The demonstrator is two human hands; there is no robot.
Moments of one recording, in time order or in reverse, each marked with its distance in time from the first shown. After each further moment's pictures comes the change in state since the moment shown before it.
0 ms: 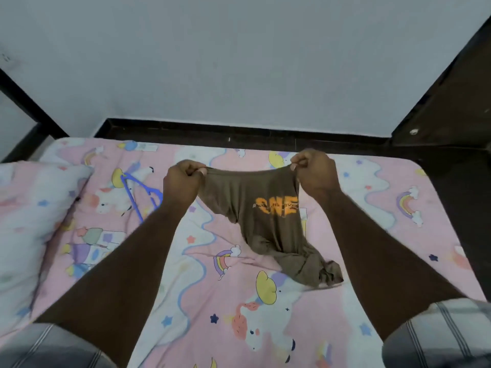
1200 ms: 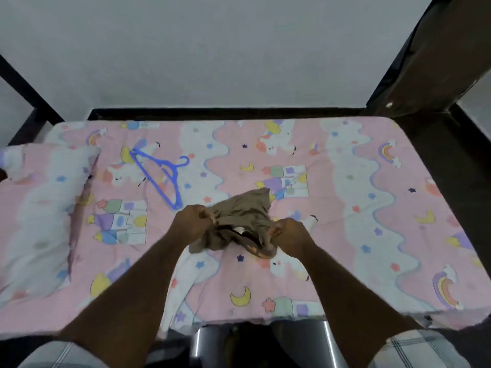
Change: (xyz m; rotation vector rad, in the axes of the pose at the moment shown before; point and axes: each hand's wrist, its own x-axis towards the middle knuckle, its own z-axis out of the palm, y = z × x) left_hand -0.166 -0.133 -0.111 0.378 -0.527 -0.031; right_hand -0.299 0.006 0.123 -0.120 -0.468 0.314
